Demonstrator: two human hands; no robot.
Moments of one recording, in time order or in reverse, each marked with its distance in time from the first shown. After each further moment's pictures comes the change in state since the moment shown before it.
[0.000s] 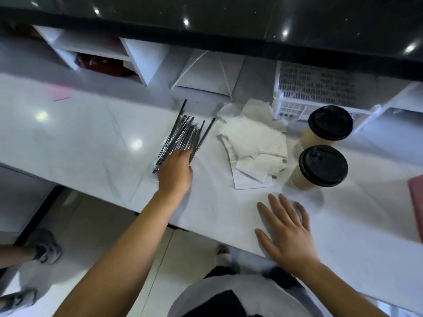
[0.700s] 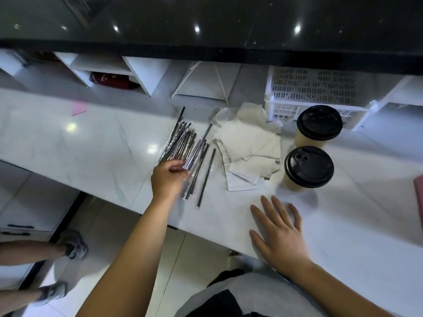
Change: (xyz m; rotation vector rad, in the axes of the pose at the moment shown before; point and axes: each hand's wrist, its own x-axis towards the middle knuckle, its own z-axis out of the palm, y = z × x) left_hand -0.020 0.018 -0.017 -0.732 0.056 -0.504; right_hand 0.003 0.010 0.003 0.100 0.003 -0.054
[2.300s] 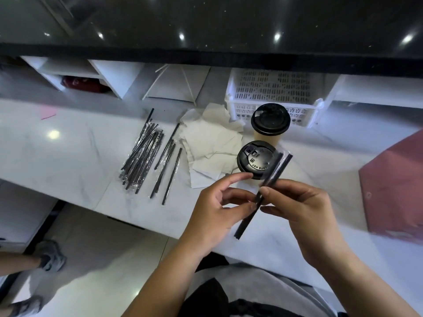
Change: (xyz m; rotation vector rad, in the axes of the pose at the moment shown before) left_hand -0.190 0.083 0.086 -0.354 -0.665 0.193; right_hand -0.030 0.021 -0.168 1.419 0.279 0.410
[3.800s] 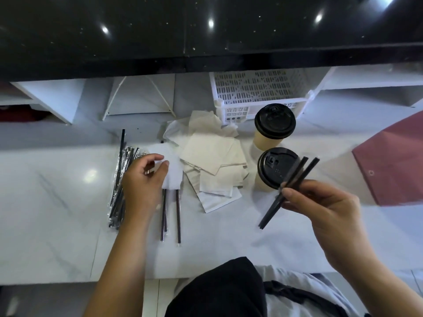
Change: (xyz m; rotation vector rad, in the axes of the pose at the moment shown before) left_hand 0.149 -0.032 -0.202 0.372 0.384 0.215; right_hand 0.013 -0.003 0.078 -0.097 0.425 -0.095
